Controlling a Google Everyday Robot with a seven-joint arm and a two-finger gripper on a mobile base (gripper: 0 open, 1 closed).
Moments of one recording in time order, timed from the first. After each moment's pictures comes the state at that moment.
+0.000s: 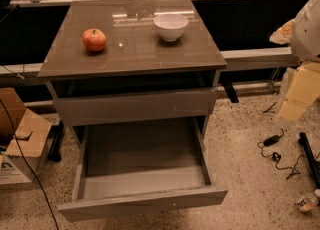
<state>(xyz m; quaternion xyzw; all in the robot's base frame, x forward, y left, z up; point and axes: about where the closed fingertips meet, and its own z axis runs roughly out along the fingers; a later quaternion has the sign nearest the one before) 0.438 -0.216 0.977 -0.60 0.78 -0.04 0.16</state>
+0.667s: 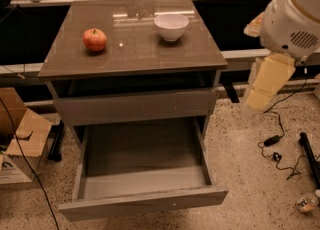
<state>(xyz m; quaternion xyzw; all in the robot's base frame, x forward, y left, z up) 0.461 -0.173 0.979 -0.61 0.77 -0.02 0.19</state>
